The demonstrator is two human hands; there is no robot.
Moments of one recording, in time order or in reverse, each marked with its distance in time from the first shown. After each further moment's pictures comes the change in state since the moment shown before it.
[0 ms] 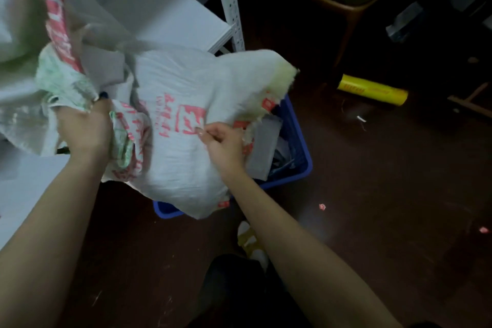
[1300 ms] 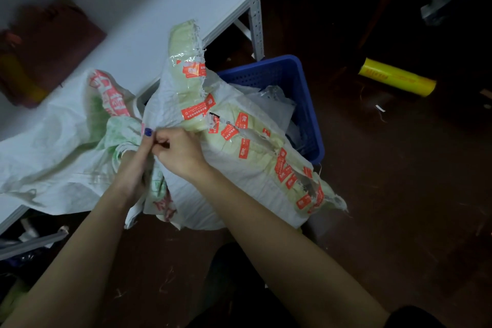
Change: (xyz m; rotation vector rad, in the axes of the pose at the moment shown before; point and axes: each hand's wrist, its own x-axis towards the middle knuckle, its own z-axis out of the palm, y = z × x) left_hand -0.078 -0.085 -0.017 -0.051 -0.529 -0.493; right_hand -0.032 0.016 0.064 -0.445 -0.498 -0.058
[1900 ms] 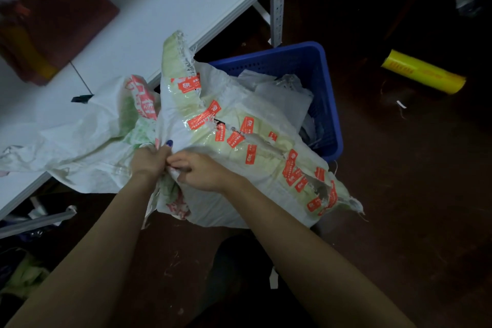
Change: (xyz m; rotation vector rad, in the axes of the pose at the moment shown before) left_hand 0.033 -0.036 -0.010 0.500 0.316 -0.098; right_hand -0.012 0.054 0.027 0.117 -0.448 0.129
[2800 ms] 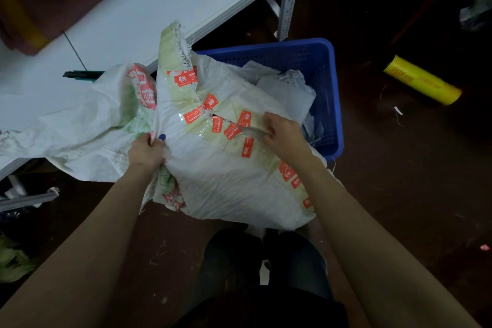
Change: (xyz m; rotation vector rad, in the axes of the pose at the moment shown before) left_hand 0.025 -0.036 0.005 -0.058 -0.006 0.010; right_hand -0.031 0.050 -0.117 -0.699 0.495 0.075
